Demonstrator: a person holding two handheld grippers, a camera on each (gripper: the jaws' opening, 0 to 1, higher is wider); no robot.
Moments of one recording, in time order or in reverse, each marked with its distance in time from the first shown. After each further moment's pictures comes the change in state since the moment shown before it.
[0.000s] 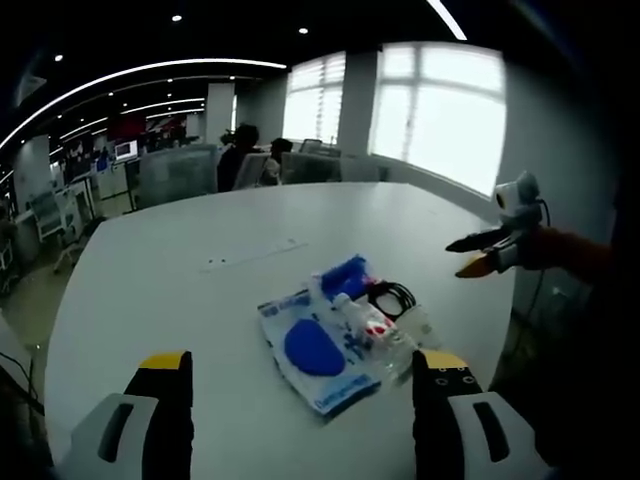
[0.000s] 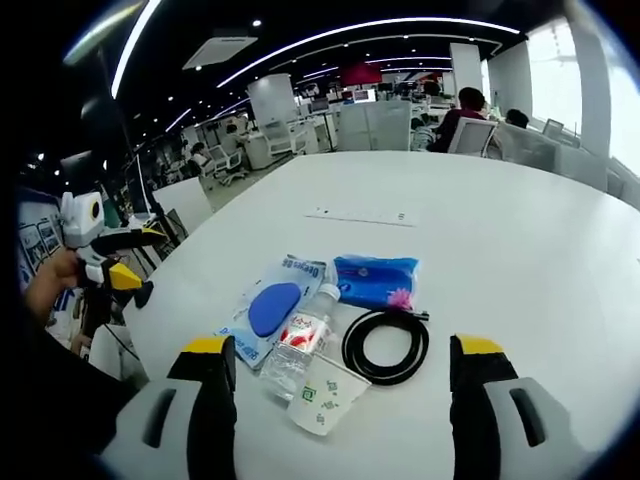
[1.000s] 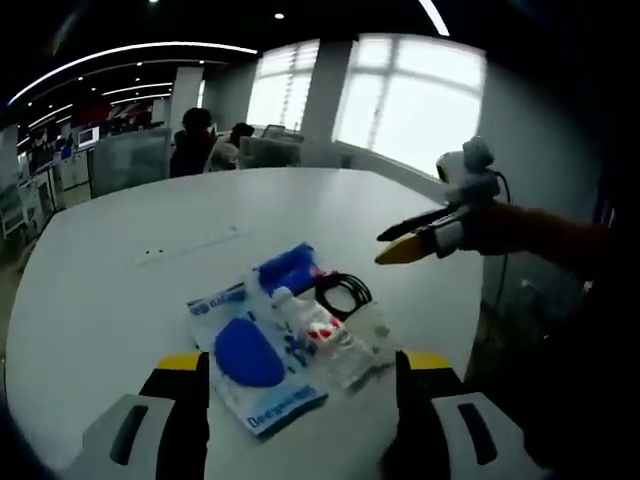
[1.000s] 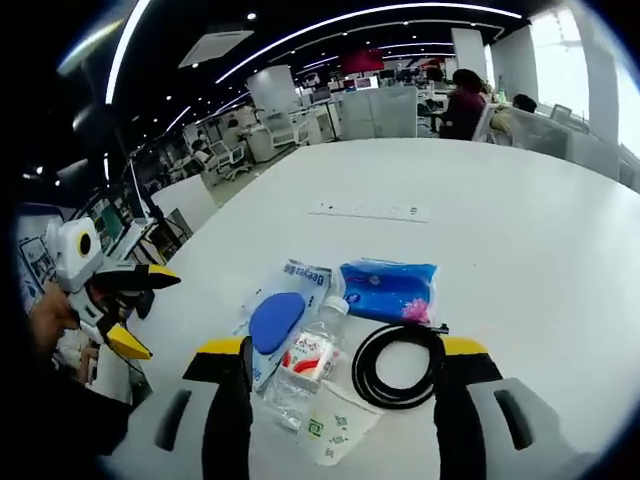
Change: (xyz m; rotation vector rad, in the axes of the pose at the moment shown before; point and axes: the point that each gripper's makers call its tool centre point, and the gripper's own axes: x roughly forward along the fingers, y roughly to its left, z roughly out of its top) left arm 0.051 -0.068 -0.009 0.016 0.058 -0.197; right arm 0.045 -0.001 0.018 0.050 0.053 0.042
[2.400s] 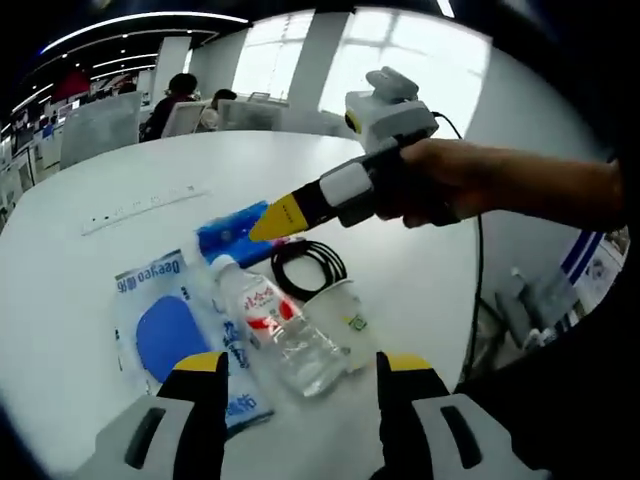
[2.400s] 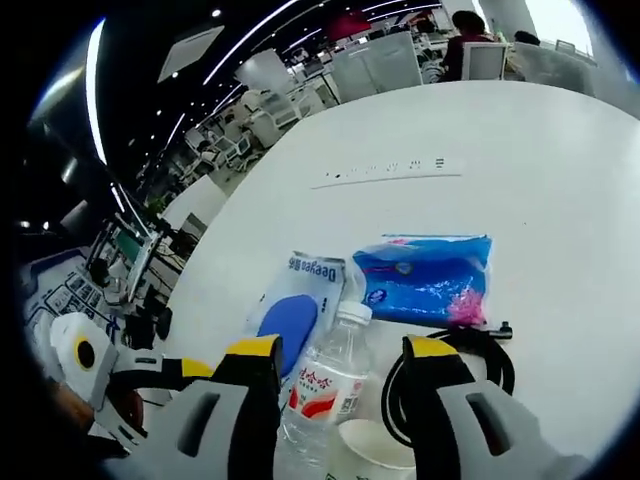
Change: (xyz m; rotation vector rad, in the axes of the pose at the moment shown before) left arm 0.081 -0.045 -0.031 -0.040 0.135 -0.058; right arm 0.078 0.010 -0.010 0.166 0.143 0.137
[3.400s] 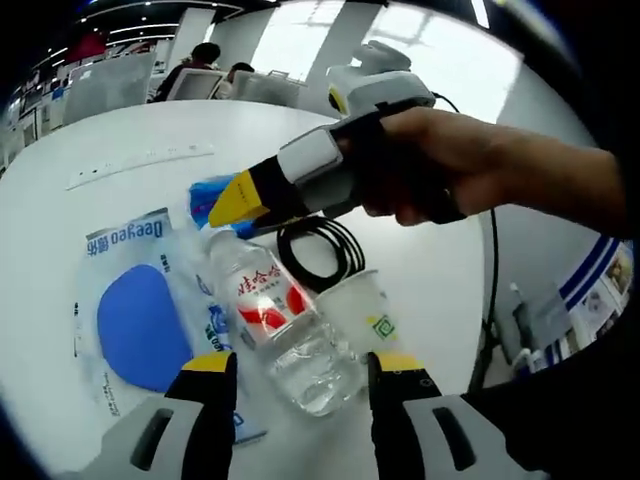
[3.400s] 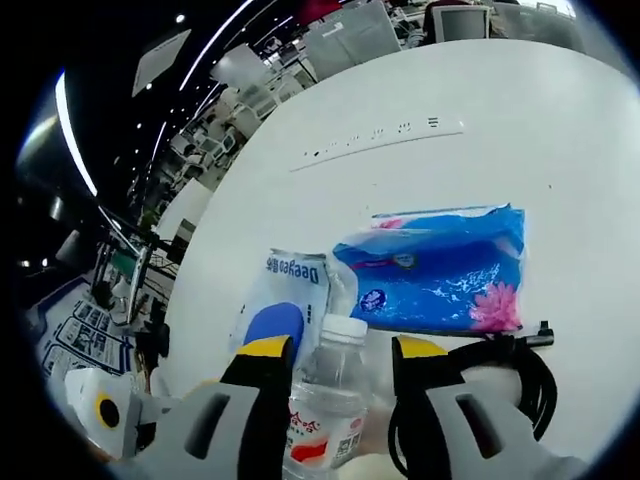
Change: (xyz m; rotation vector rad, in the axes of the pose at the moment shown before) left arm 0.046 0.004 -0.018 -0.120 0.075 -0.022; right arm 0.054 -0.009 -0.006 0.127 0.091 0.011
